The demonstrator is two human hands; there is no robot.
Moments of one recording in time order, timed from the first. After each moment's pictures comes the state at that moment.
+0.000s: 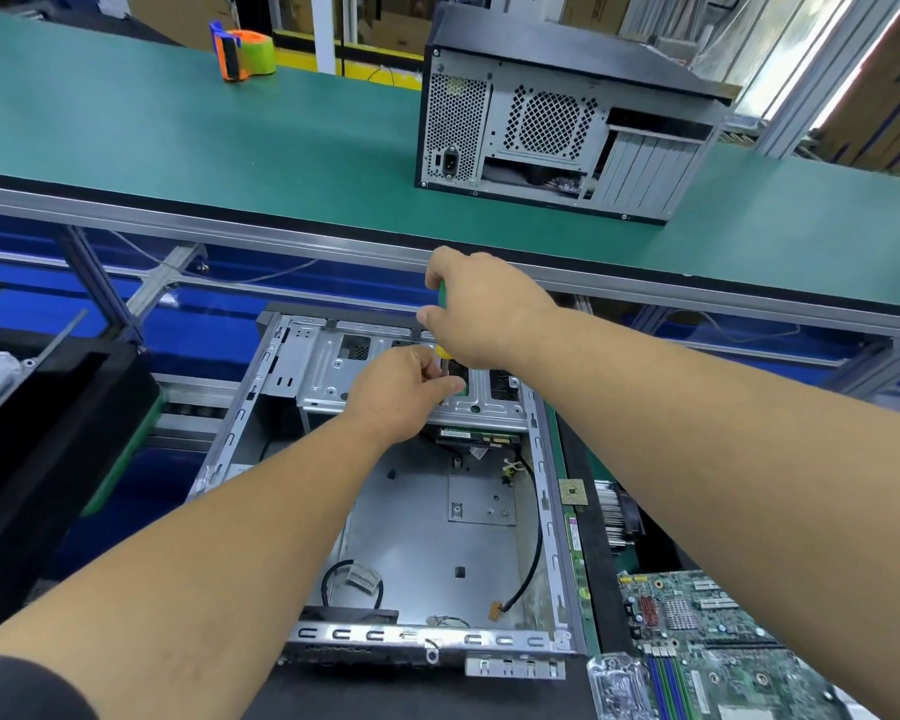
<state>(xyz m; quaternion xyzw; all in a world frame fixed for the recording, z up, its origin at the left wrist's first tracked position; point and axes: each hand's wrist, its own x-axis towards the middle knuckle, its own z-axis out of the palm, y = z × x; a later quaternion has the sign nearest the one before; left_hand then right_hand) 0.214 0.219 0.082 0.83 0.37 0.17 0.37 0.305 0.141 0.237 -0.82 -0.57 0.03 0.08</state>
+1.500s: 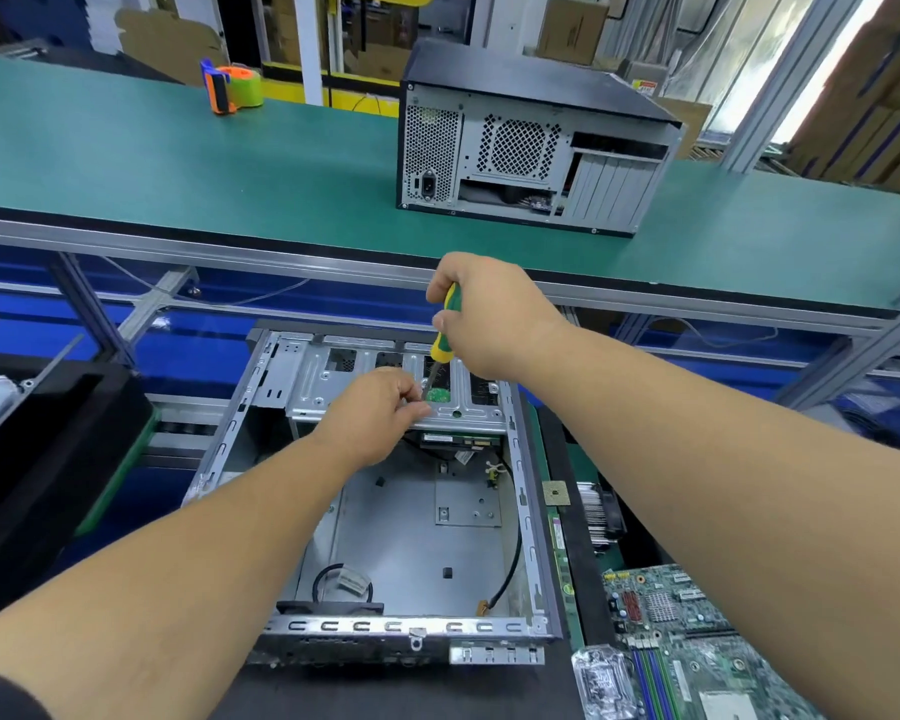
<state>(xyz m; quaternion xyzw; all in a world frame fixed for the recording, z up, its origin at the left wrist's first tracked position) 0.189 0.211 0.087 0.88 0.30 0.17 0.32 0.304 0.098 0.260 -0.81 -0.54 0.06 0.22</state>
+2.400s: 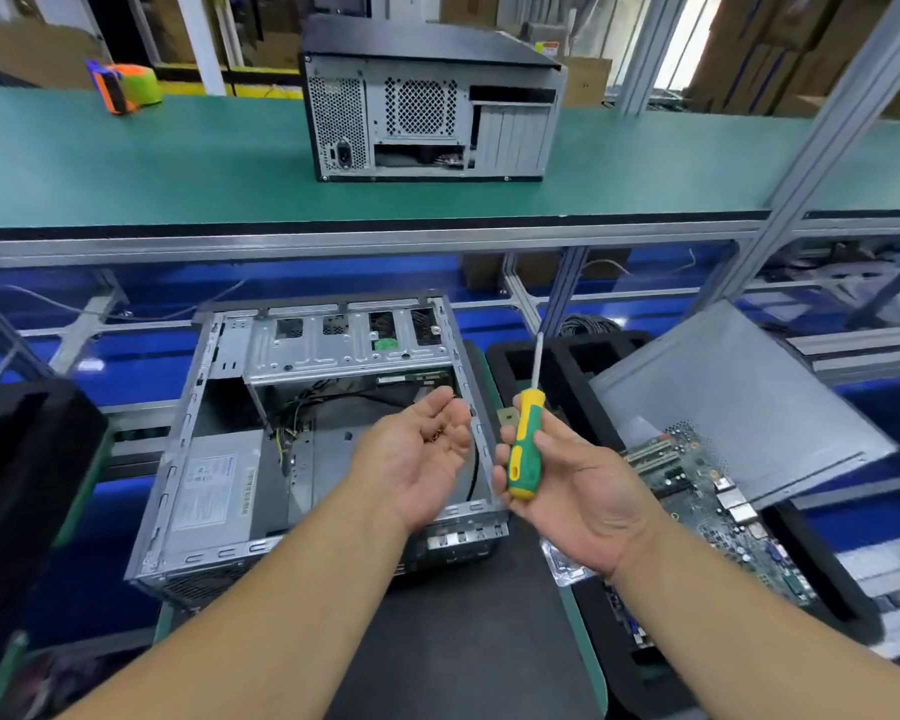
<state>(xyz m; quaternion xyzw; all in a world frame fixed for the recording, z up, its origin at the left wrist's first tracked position) 0.162 0.031 0.138 0.15 0.34 0.17 0.91 0.248 -0.125 0.135 -0.38 -0.01 0.51 0.77</state>
